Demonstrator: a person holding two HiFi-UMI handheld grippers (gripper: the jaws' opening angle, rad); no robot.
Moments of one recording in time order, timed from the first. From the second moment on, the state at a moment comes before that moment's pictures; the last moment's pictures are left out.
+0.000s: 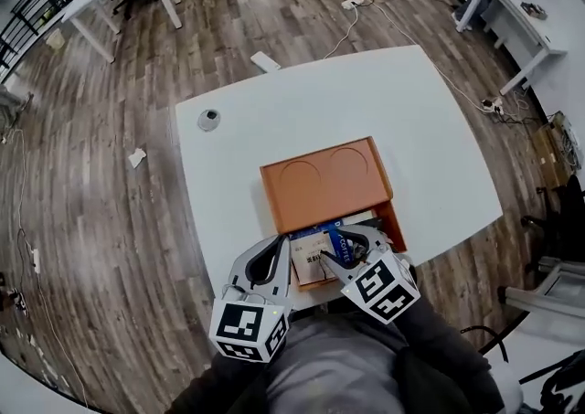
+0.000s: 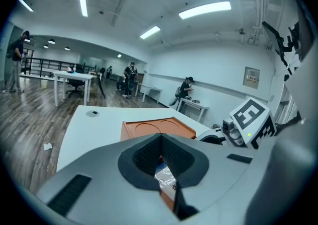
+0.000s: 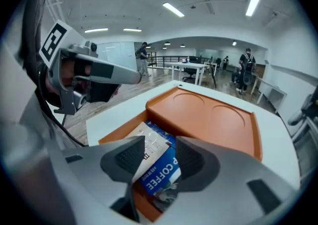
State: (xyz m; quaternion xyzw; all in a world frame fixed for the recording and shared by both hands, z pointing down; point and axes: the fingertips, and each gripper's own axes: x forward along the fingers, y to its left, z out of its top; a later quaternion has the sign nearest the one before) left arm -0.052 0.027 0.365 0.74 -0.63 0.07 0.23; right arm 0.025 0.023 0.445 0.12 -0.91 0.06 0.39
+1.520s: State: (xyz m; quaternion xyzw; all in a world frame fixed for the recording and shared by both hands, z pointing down) left arm -0.073 0.032 0.334 0.74 -0.64 0.04 0.20; right arm 0.004 0.006 0.382 0.15 -0.92 -0.03 0.37
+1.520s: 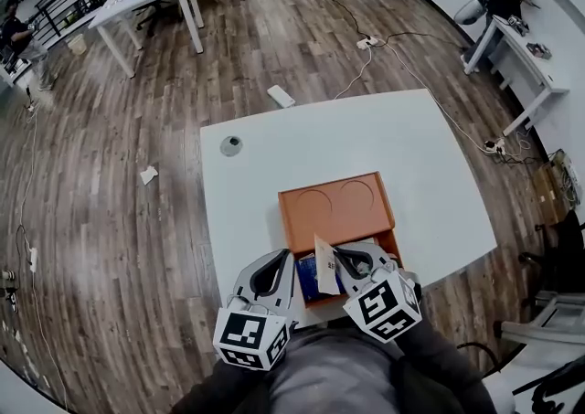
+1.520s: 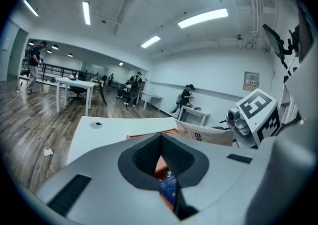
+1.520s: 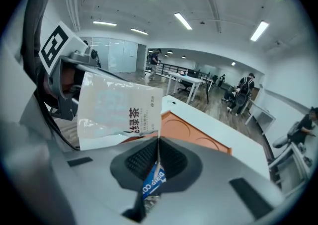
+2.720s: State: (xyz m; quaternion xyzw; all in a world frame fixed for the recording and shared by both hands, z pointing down) left arm -0.108 -0.007 0.383 0.65 -0.71 0.07 0.28; right arm -0.018 -0.110 0.428 0.11 -0.92 0.02 0.38
